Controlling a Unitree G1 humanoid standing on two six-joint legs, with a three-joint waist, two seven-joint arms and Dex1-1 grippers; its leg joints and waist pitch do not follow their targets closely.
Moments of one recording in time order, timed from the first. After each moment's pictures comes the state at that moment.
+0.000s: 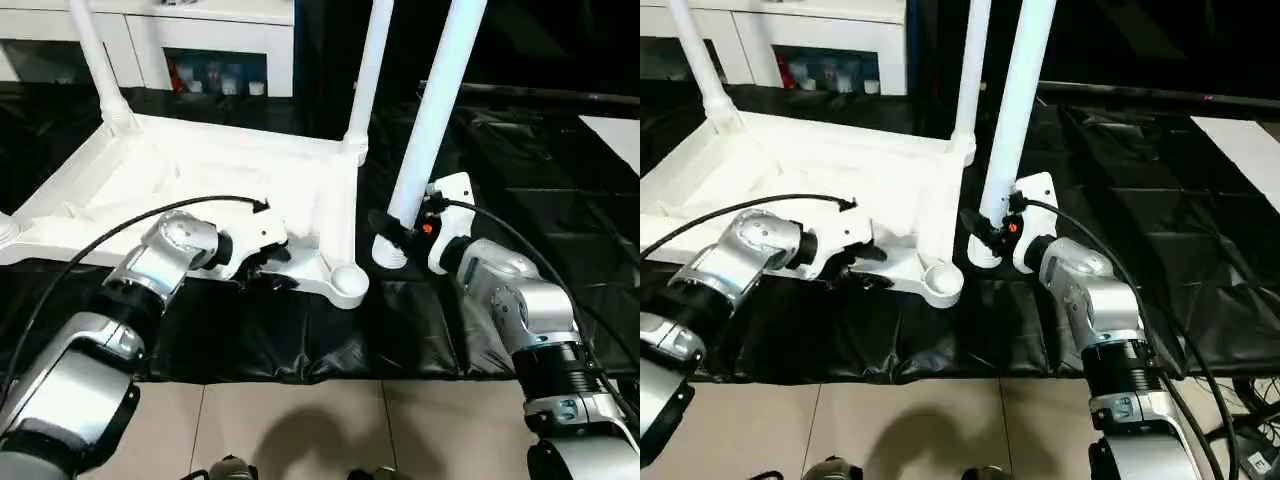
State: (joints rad) left arm -0.84 0.47 -0.43 0.85 0.05 0.01 -1.13; right arm -0.55 -0.24 0.00 0.33 0.30 0.44 0.54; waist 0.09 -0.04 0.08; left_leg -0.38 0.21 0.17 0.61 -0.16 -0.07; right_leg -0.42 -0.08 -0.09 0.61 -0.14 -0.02
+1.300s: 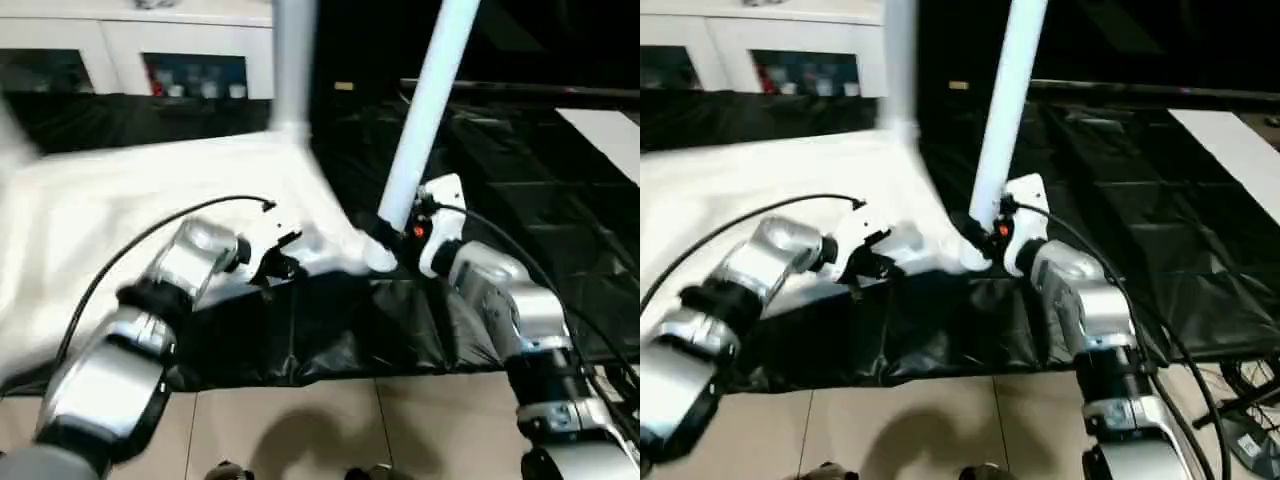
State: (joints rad) left arm -0.82 0.34 -0.32 0.85 0.07 0.26 -0.98; right arm -0.52 -0.21 0.02 0.30 0.30 0.43 0.54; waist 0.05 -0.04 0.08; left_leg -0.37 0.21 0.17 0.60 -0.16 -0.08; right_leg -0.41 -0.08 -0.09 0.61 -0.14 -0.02
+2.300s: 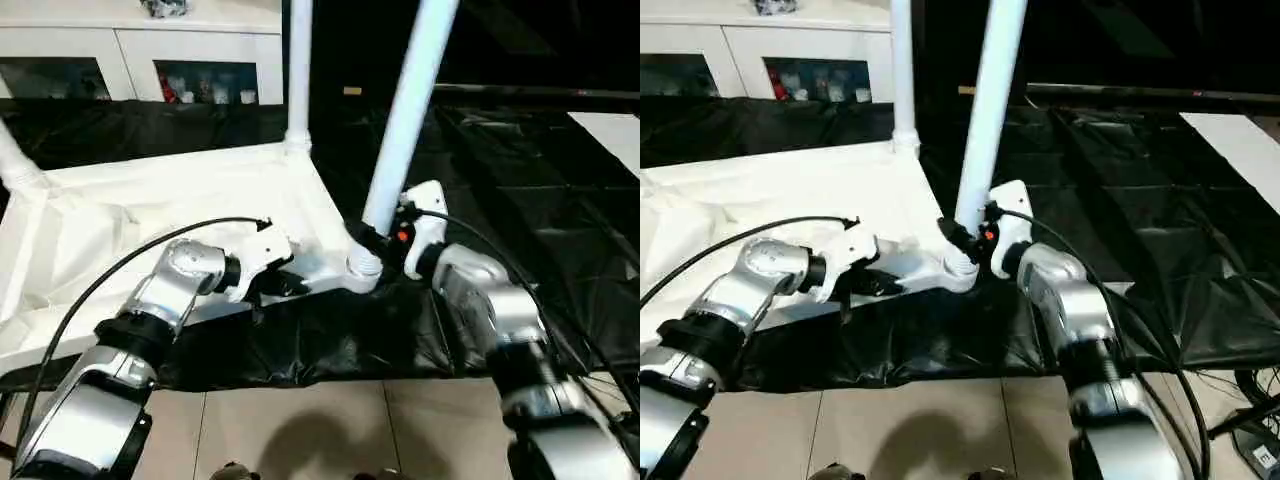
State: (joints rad) left arm -0.69 0.39 -0.30 0.75 0.05 0.02 -1.13; right arm -0.61 -0.18 0.07 0.56 0.26 0.28 0.67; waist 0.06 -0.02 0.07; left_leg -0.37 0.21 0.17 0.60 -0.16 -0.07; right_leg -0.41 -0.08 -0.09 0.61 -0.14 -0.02
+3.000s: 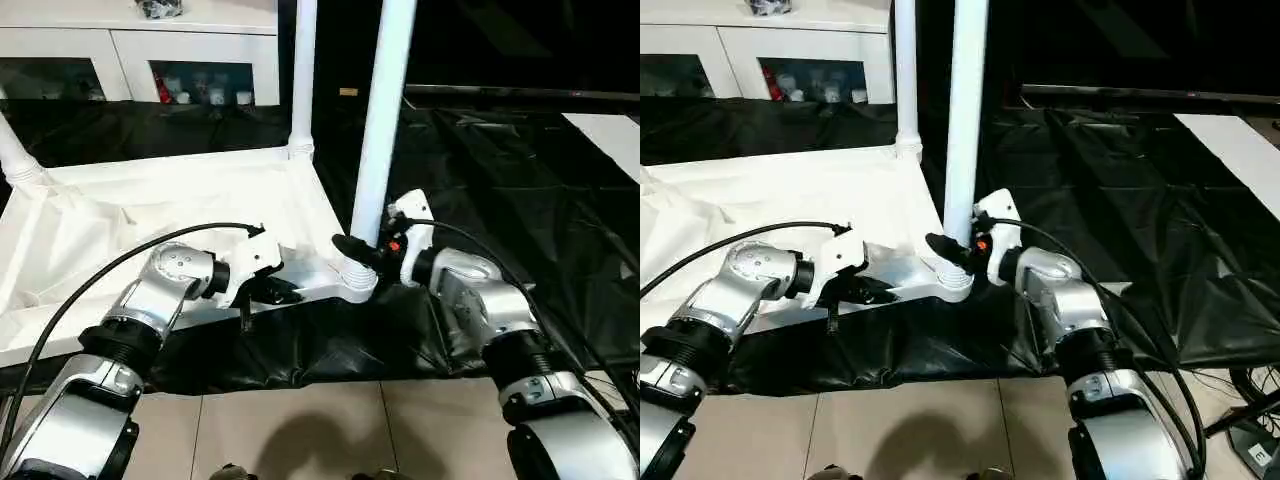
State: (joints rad) left arm -0.66 0.43 -0.30 0.72 0.04 0.00 -1.20; right arm -0.62 -0.18 0.06 0.63 0.27 0.23 0.79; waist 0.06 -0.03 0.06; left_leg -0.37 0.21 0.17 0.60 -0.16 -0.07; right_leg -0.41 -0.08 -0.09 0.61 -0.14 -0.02
